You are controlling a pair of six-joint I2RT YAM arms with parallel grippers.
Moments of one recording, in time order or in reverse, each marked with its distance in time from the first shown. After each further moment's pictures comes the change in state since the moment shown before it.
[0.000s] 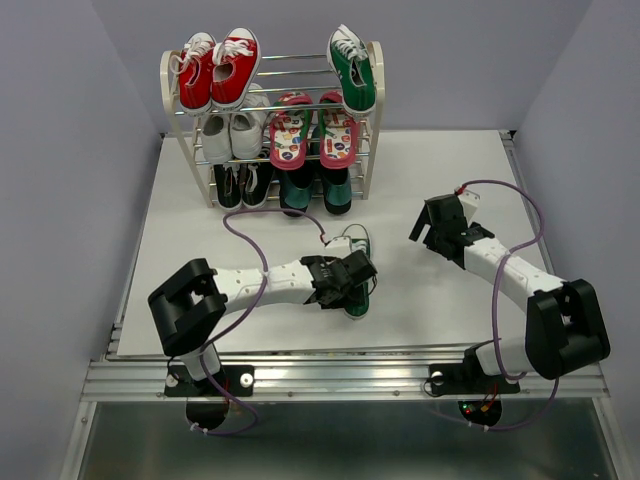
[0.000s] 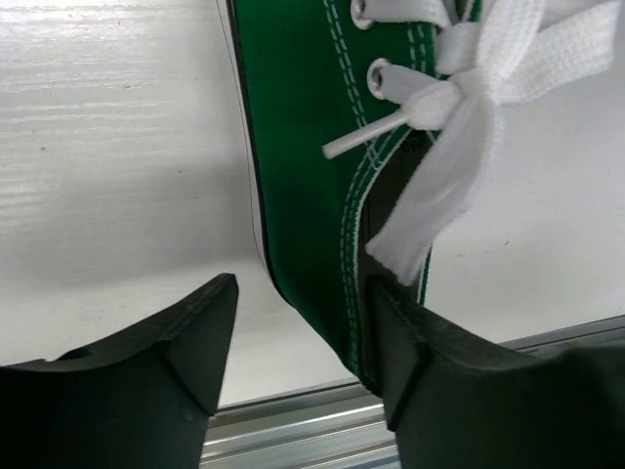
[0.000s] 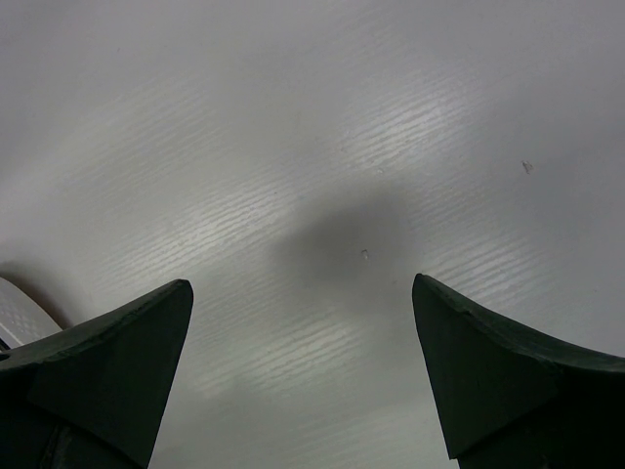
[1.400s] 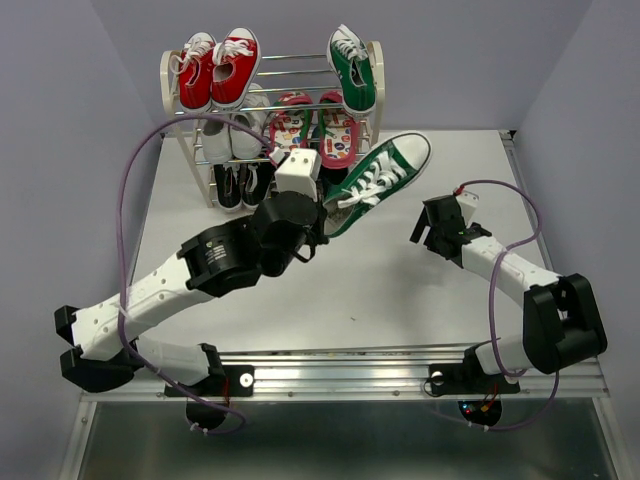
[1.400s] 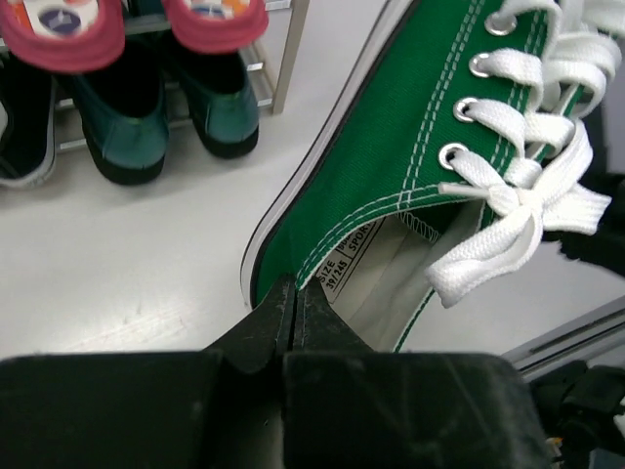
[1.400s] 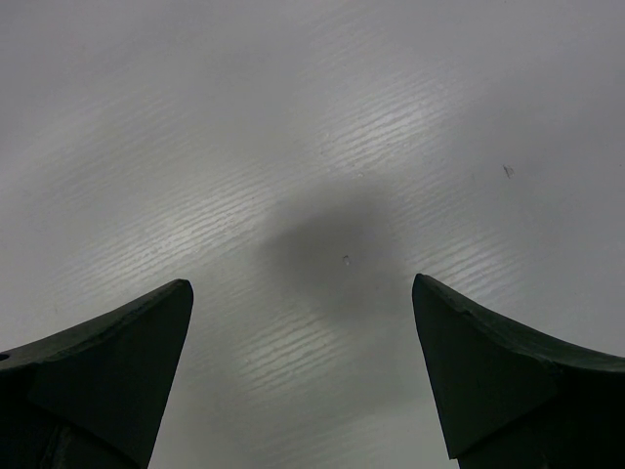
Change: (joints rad) left arm -0.039 -0.446 0.421 -0.226 -0.380 0.524; right arm 0.000 0.028 0.000 0.000 0.034 -0.022
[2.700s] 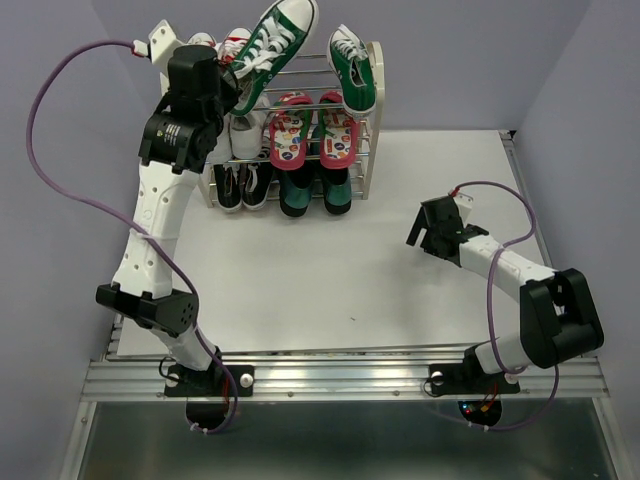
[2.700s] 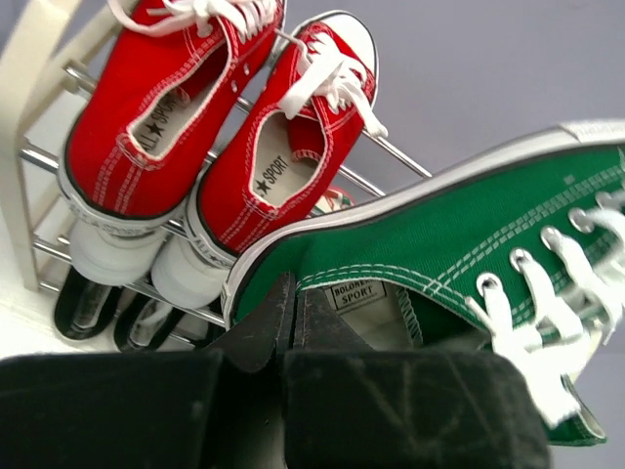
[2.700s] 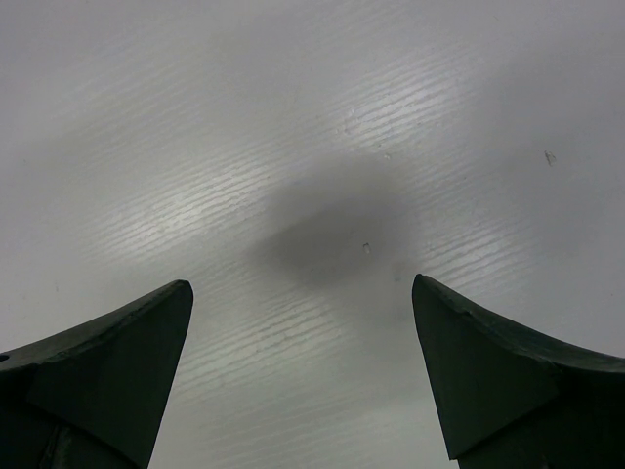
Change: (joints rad) left arm 0.840 0.430 0.720 -0.029 0.190 -0.143; right arm 0.000 0.029 0.000 0.000 -0.063 -0.005
